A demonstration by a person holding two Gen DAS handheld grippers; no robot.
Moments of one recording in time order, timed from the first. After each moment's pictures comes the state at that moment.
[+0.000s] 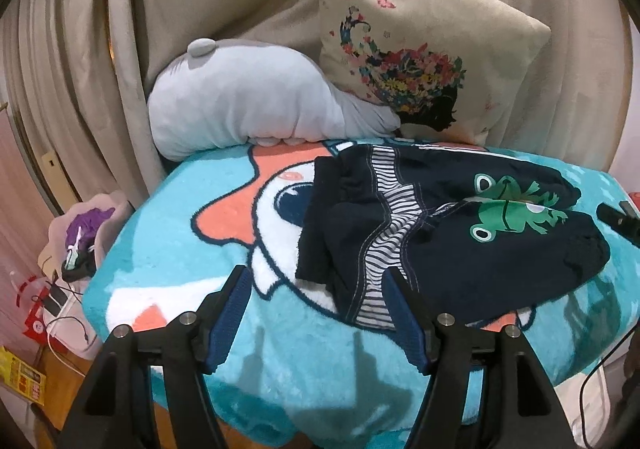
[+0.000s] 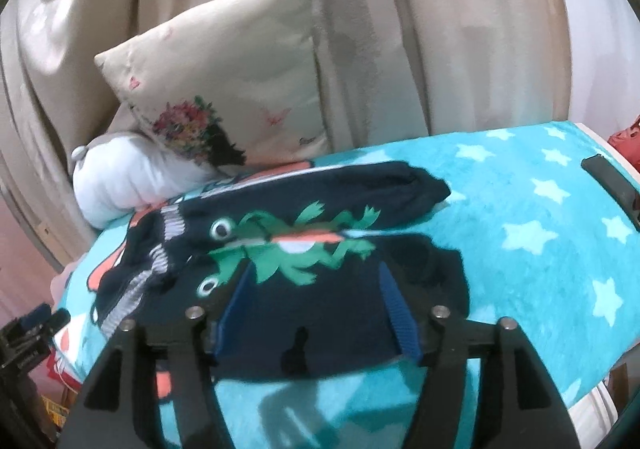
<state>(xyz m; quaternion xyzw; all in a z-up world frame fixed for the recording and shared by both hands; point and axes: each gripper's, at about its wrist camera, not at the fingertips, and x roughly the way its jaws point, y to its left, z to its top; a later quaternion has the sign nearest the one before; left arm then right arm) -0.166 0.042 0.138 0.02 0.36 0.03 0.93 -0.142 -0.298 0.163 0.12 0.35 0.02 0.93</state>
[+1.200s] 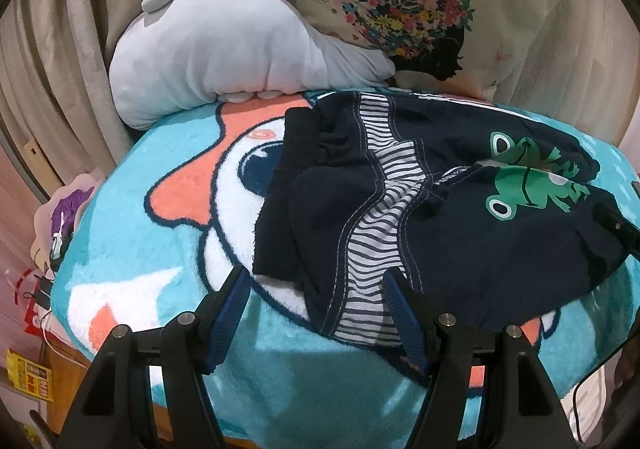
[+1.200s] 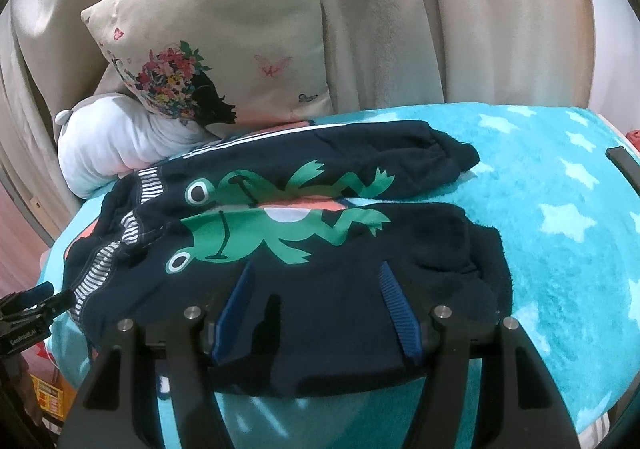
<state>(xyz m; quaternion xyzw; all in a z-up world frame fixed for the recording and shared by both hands) -0.115 0.022 0.098 0.03 0.43 0.02 0.90 -0.112 -0.290 0.119 0.10 0.39 0.03 0.91</state>
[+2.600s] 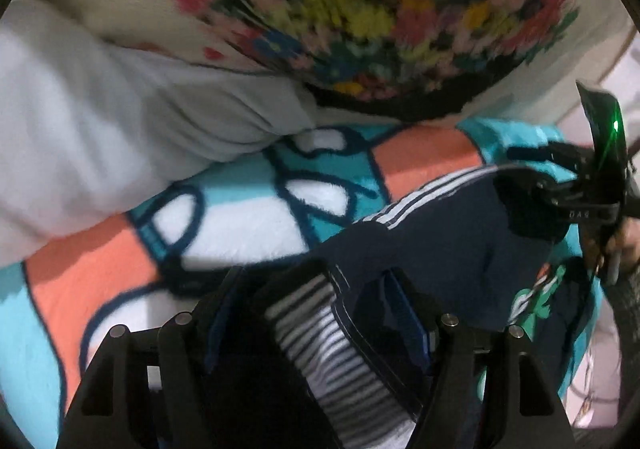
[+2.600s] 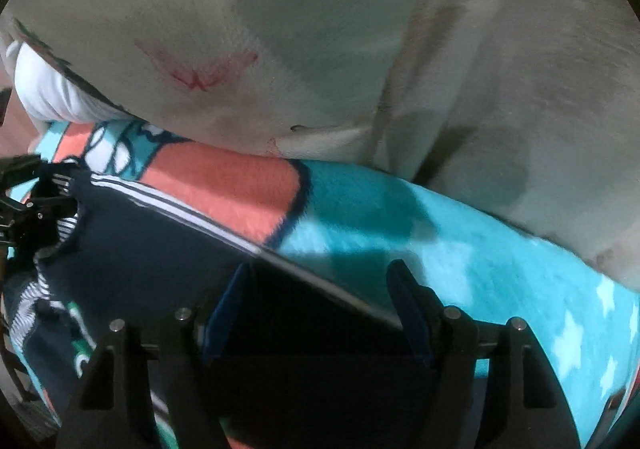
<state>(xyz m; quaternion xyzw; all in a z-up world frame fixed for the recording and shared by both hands) 0.137 -0.008 0.073 0.03 0.55 -0.23 0.80 0.128 -0.281 0.092 -0.07 0.55 0.14 0.82</state>
